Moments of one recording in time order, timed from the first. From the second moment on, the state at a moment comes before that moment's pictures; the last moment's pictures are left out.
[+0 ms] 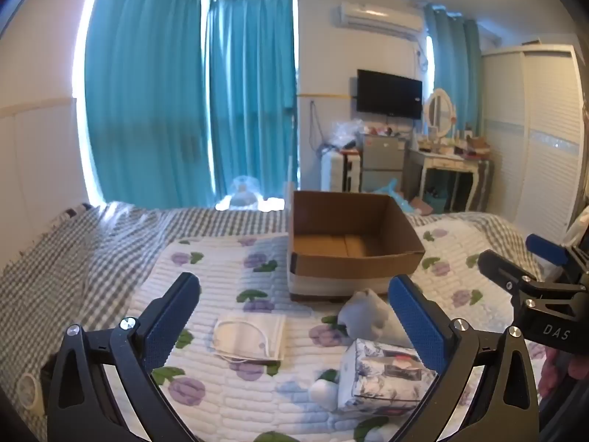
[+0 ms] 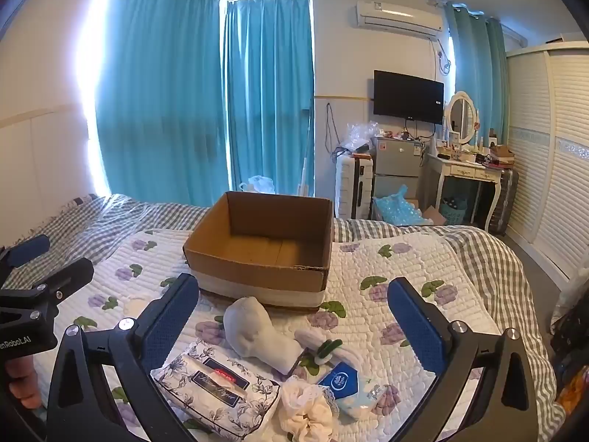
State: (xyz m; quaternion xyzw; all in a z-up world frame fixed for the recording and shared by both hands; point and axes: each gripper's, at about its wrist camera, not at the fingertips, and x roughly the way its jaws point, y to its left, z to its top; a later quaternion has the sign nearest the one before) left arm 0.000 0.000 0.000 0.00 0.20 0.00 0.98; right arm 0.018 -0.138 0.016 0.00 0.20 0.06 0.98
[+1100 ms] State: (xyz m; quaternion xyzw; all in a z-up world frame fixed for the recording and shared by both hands) left arm 0.000 -0.004 -0.003 0.00 0.20 0.00 0.98; right arm 0.020 -0.134 0.008 -0.01 0.21 0.06 0.98
